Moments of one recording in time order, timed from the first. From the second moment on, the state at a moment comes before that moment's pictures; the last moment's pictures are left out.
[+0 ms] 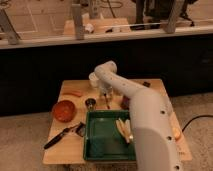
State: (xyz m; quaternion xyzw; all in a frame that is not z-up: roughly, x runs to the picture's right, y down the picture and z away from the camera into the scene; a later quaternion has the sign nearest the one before) arm 0.008 0.064 0.983 -0.22 -0.26 -0.68 0.65
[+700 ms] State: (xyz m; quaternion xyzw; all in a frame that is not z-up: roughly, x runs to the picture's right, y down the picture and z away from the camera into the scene) arm 0.002 0.069 0.982 -0.22 -0.26 -0.69 0.64
